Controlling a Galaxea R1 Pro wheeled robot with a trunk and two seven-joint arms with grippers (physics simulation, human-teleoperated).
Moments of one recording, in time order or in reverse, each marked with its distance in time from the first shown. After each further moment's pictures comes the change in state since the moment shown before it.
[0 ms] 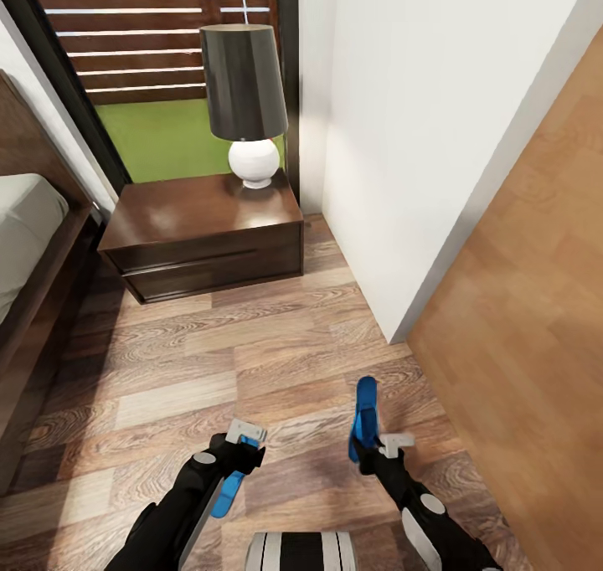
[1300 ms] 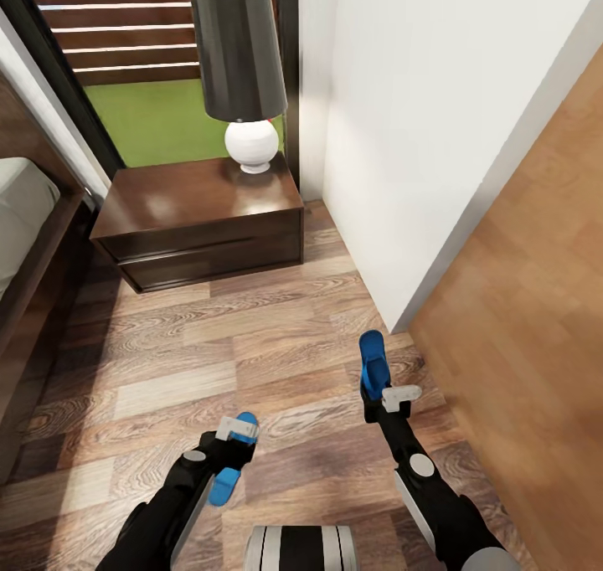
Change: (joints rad) left arm 0.001 0.017 0.046 -0.012 0.001 -0.001 0.009; right arm -0.006 0.007 -0.009 -0.287 0.295 -0.006 -0.287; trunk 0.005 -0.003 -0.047
